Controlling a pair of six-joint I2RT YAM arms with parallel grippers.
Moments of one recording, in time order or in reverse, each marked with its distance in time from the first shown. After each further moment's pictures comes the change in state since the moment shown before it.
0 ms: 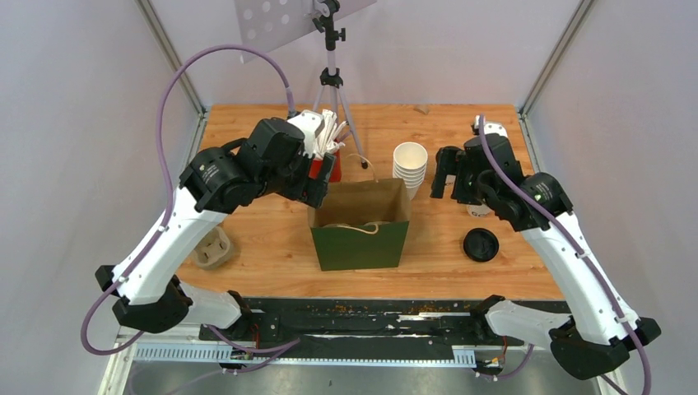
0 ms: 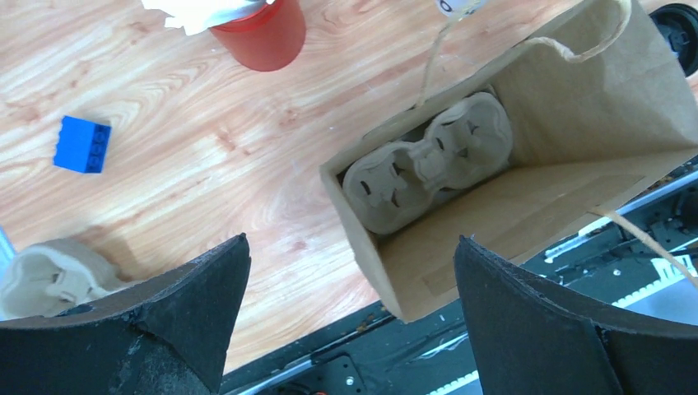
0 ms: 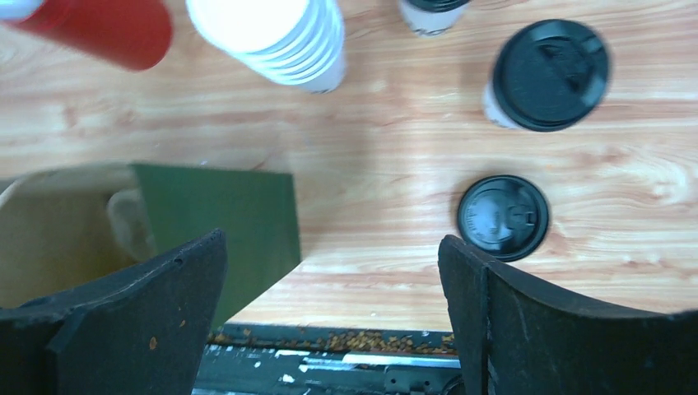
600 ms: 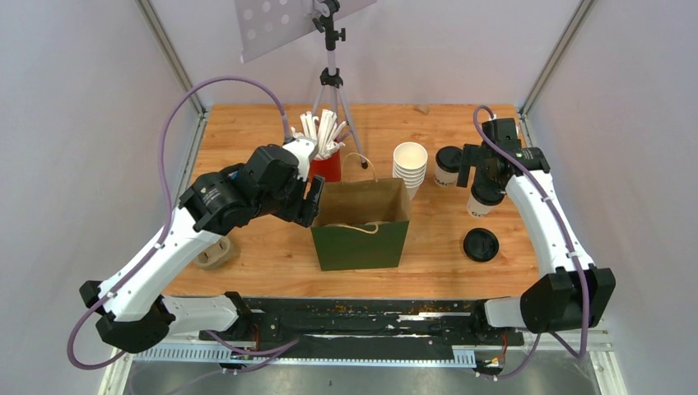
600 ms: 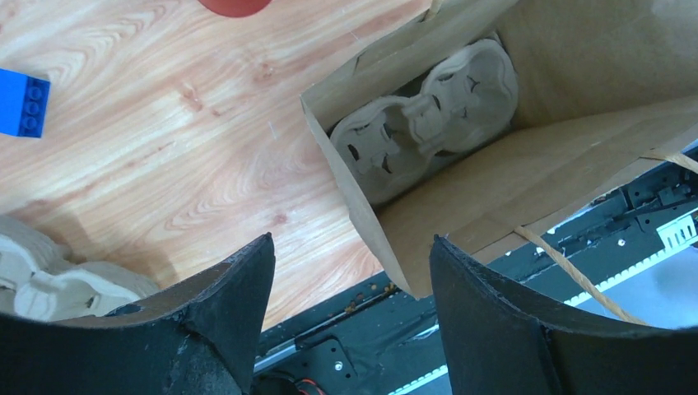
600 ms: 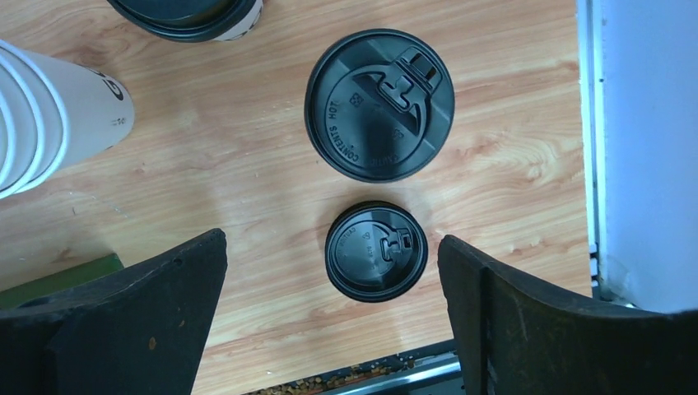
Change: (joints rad) left arm 0.003 -0.180 -0.300 0.097 0.045 -0.031; right arm -0.436 0.229 -0.139 0.148 -0.006 -0.249
